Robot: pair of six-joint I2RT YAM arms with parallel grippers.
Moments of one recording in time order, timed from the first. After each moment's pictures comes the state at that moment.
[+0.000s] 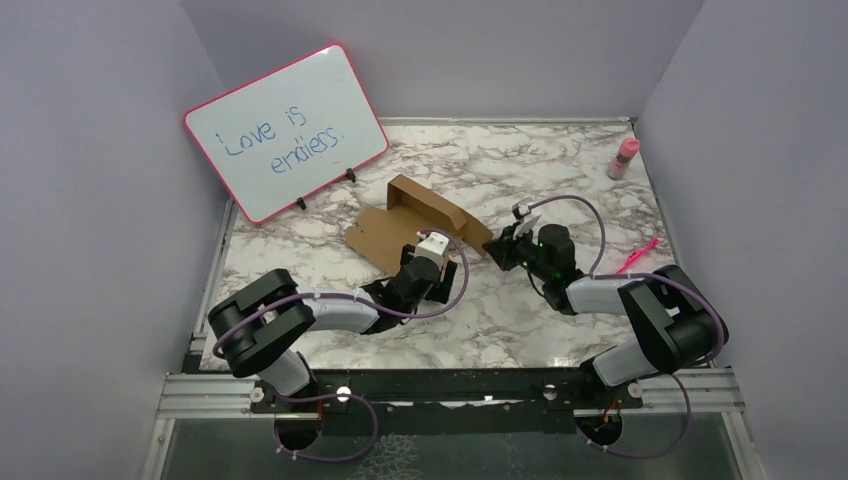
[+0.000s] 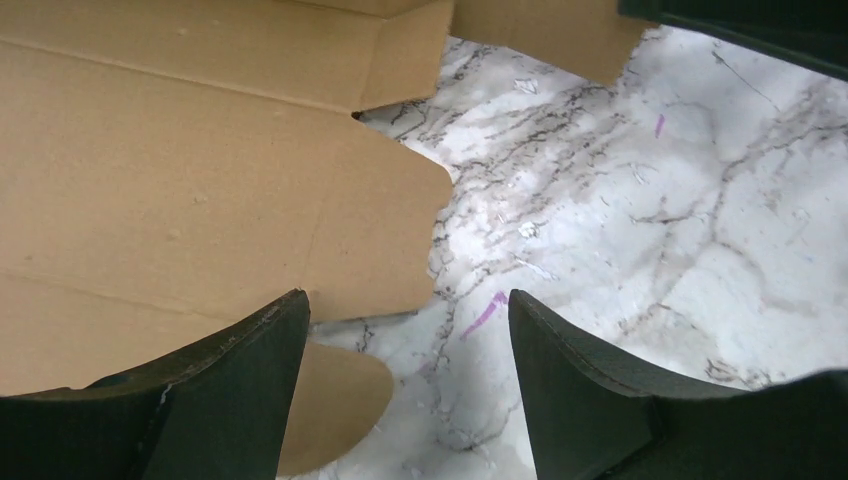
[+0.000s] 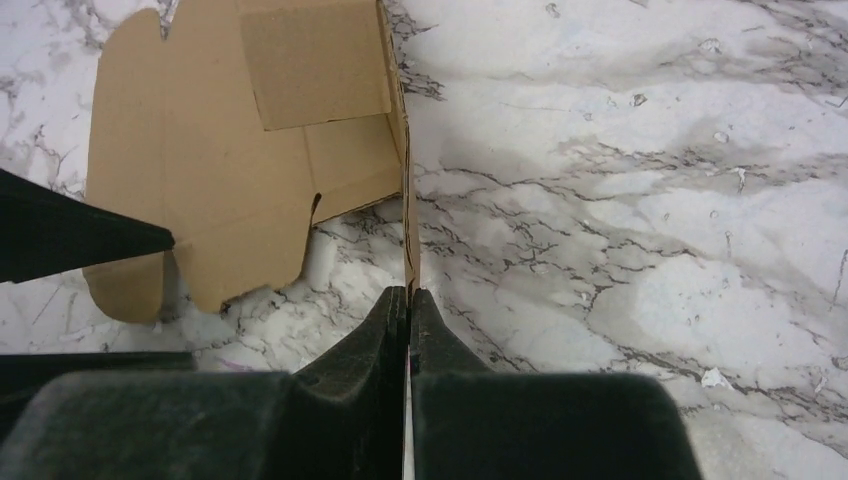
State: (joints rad) left arm -0.99 1.53 0.58 0.40 -0.40 -0.34; right arm 0.41 1.49 0.39 0.80 -0.28 0.17
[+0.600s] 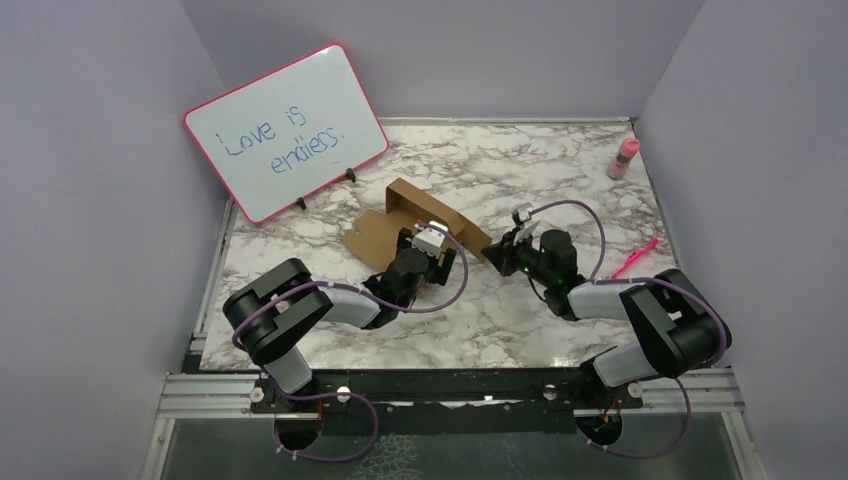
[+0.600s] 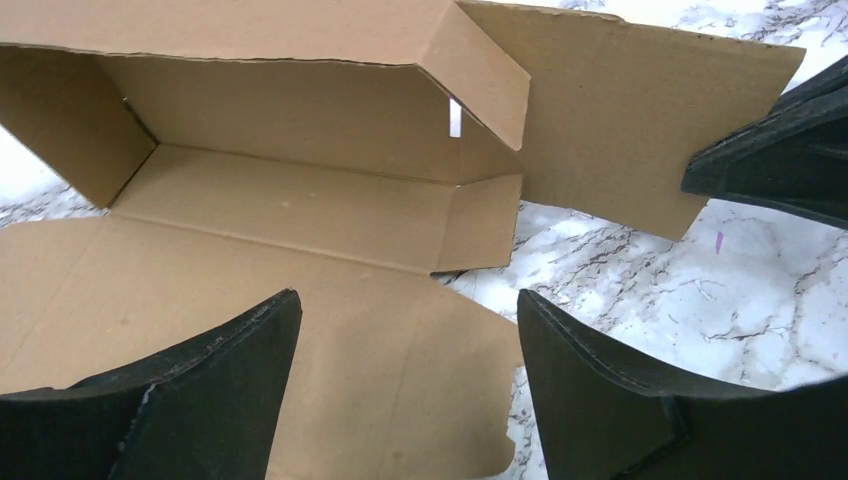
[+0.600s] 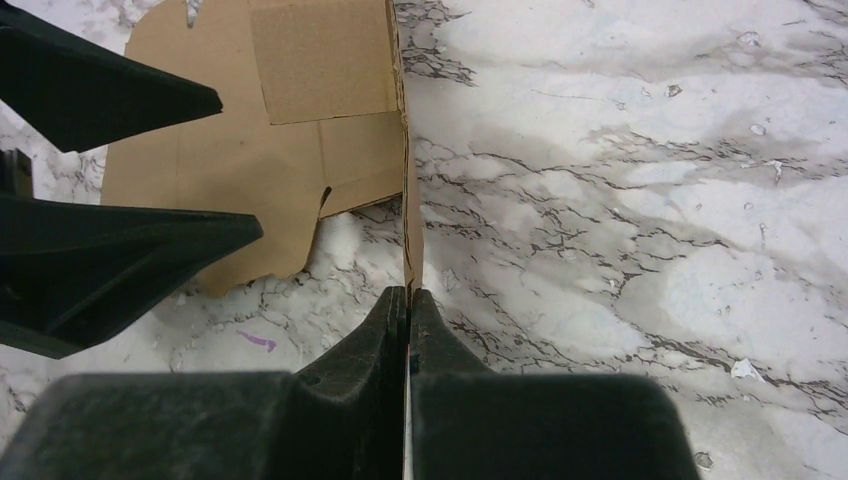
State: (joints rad) left arm -0.91 1.63 0.55 0.76 -0.45 -0.11; right arm 0.43 1.46 0.34 0.84 -0.32 0.16
